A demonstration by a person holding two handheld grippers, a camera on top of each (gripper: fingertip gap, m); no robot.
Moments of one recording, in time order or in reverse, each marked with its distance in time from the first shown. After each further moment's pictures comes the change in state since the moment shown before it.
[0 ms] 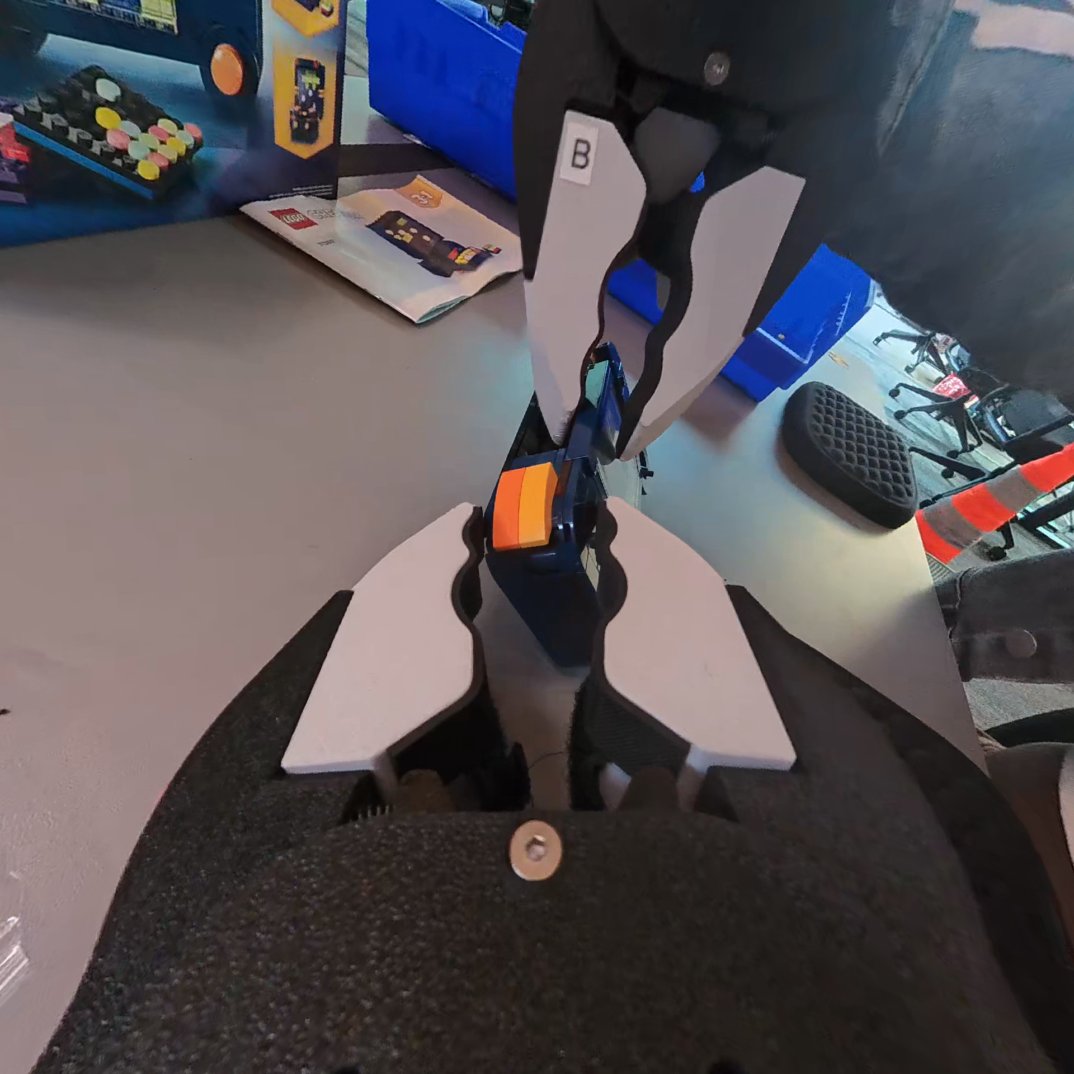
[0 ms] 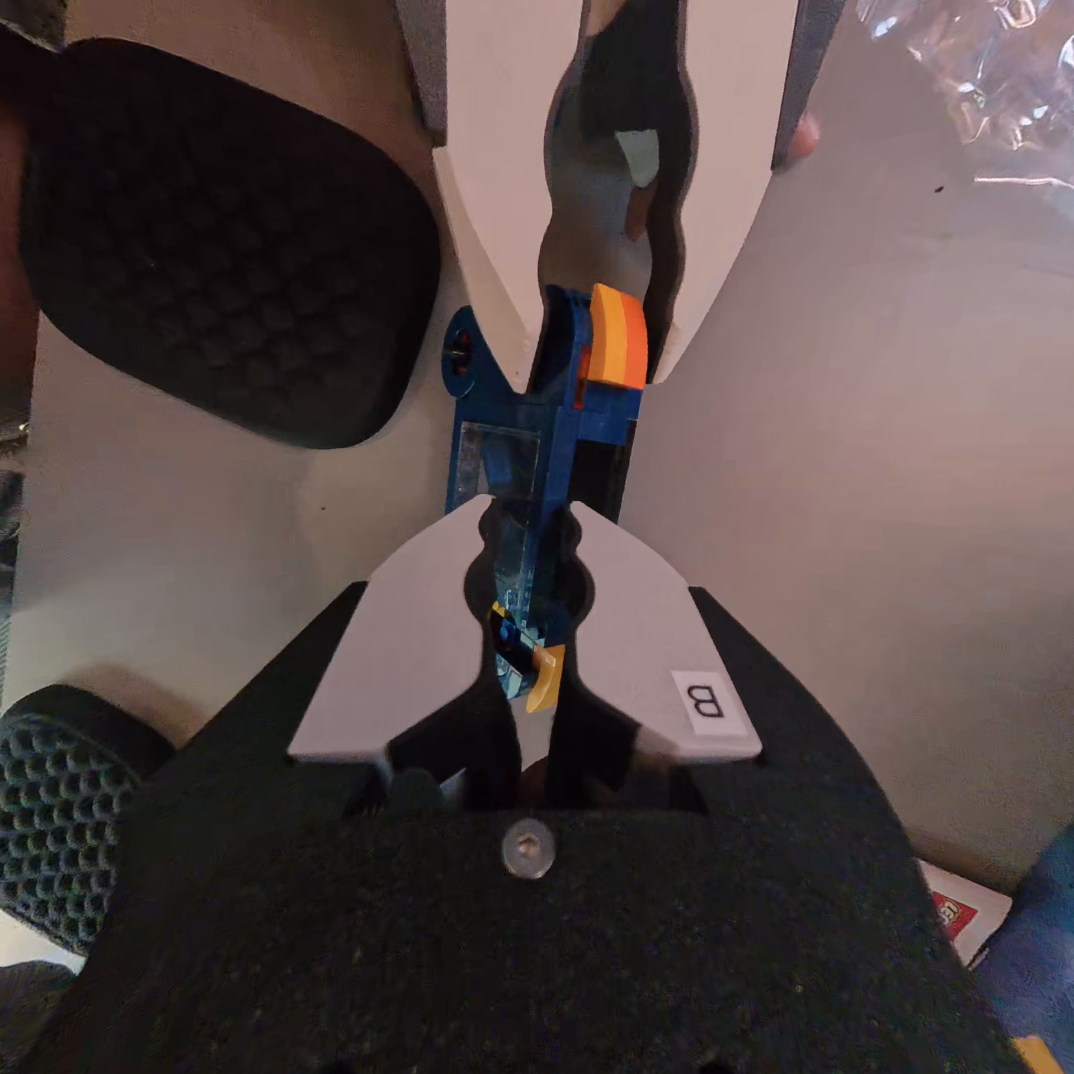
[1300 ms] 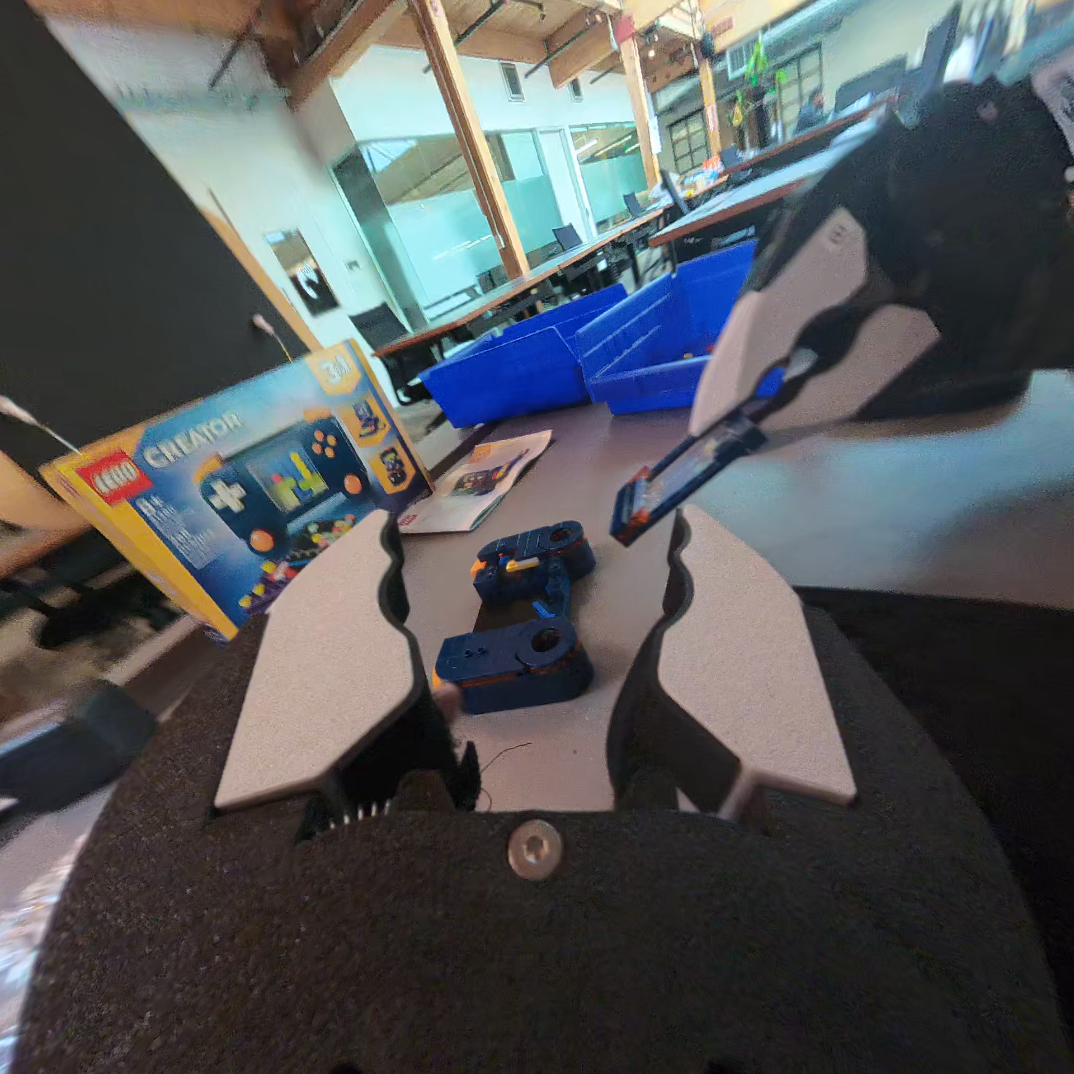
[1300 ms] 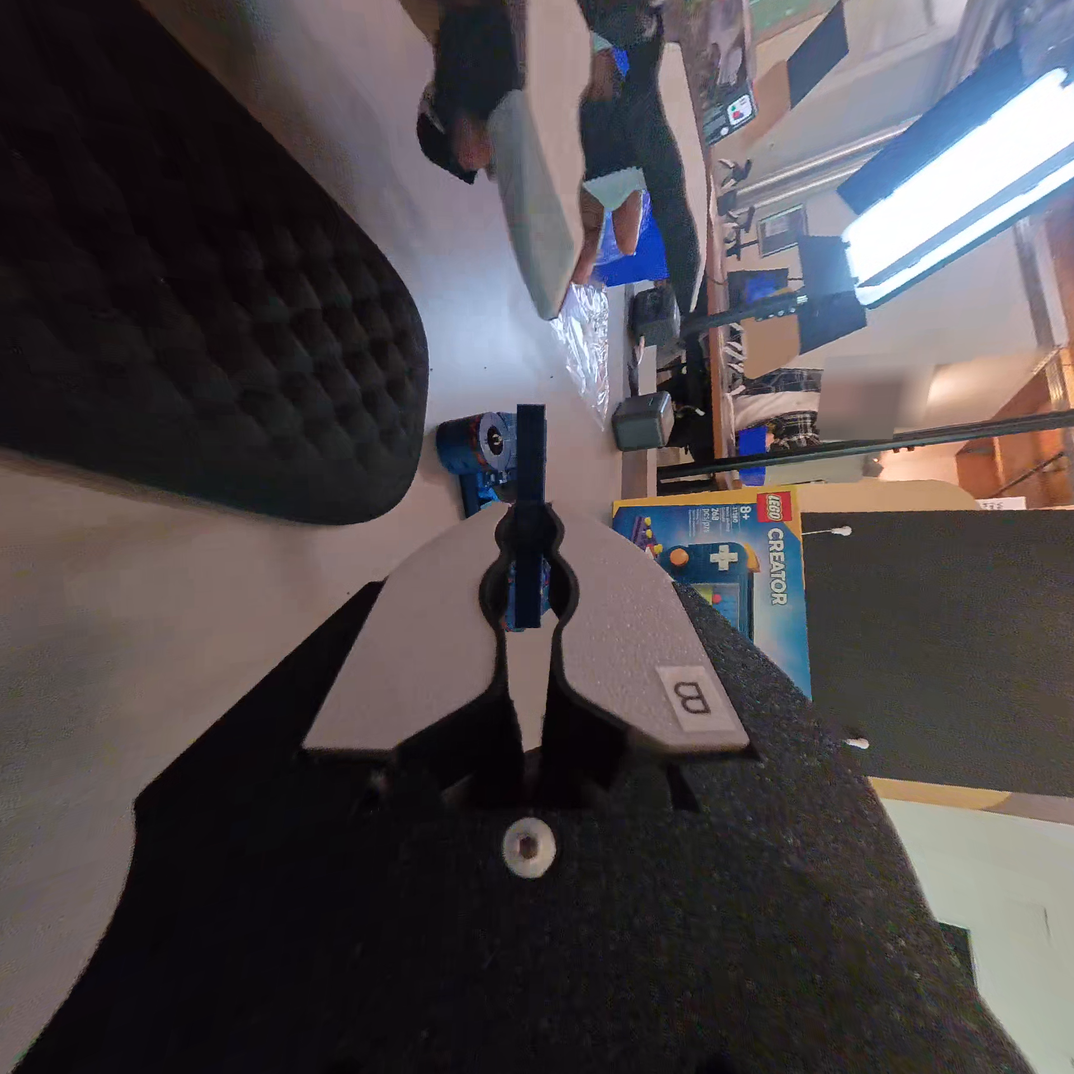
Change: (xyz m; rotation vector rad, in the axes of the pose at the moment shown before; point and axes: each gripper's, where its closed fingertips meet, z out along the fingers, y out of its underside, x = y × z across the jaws) left arm 0.090 -0.015 -0.055 0.335 -0.189 0.746; right arm -0.117 -0.026 -0.016 0.132 1.219 -0.397
